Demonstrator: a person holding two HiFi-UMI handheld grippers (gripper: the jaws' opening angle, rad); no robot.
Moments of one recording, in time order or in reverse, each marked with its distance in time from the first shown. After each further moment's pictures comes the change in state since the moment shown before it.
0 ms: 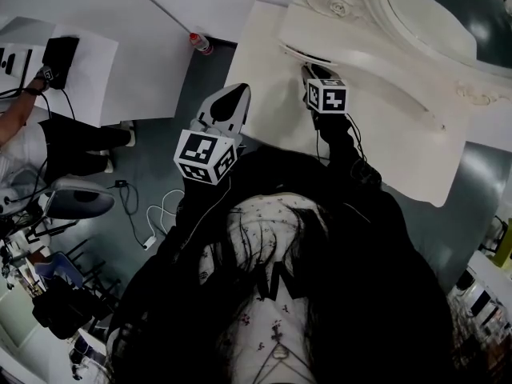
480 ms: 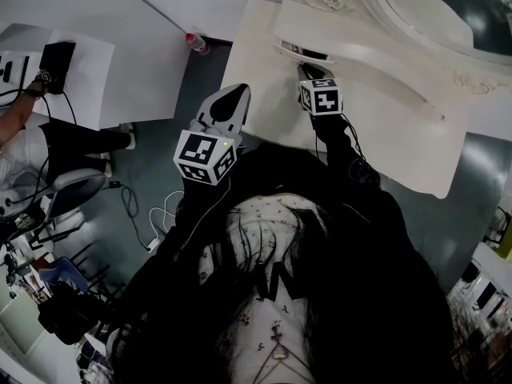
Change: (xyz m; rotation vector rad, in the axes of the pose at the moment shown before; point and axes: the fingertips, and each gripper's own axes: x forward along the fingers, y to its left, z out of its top) left arm -0.003 -0.011 -0.004 0.011 0.013 -0.035; right arm -0.010 0.014 -0.006 -0.091 -0.009 -0.015
